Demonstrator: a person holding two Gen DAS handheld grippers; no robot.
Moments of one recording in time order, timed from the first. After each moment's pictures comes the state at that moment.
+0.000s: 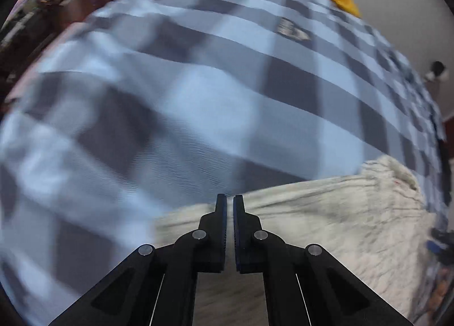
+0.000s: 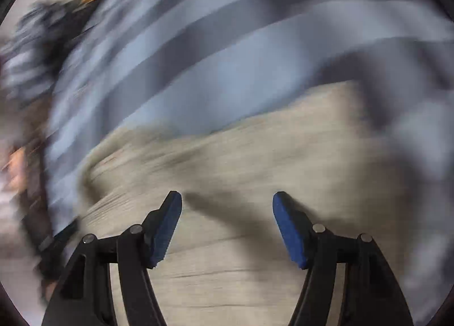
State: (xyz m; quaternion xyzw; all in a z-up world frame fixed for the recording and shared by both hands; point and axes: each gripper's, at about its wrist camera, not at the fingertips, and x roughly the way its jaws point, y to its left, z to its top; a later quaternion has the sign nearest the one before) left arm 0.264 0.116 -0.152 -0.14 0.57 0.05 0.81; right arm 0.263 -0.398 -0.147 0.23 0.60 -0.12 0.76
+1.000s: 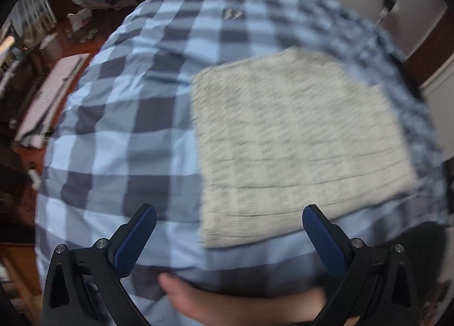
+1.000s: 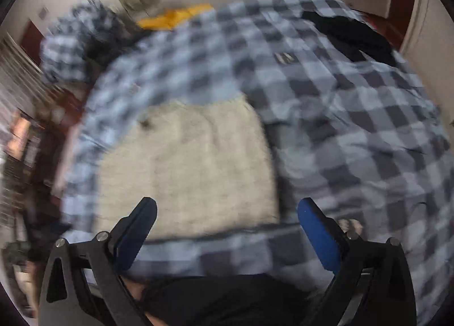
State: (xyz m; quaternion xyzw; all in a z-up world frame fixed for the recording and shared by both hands) left arm 0.048 0.062 -0.058 -0.02 0.59 -0.04 0.81; right arm 0.067 -0.347 -0.014 0.12 0.55 -0.07 0.82
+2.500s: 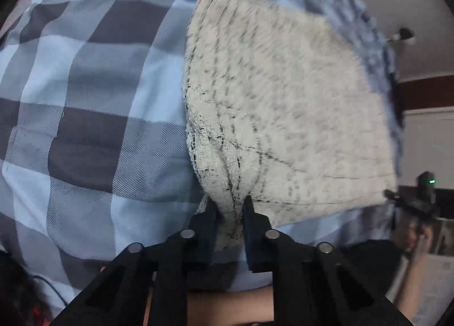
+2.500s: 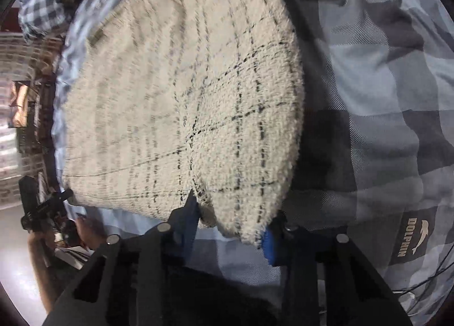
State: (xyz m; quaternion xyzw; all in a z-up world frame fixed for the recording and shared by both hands) left arm 0.065 0.133 -0.156 -0.22 0.66 -0.12 0.70; right arm 0.140 -0.370 -0.193 0.22 0.69 0.05 0.69
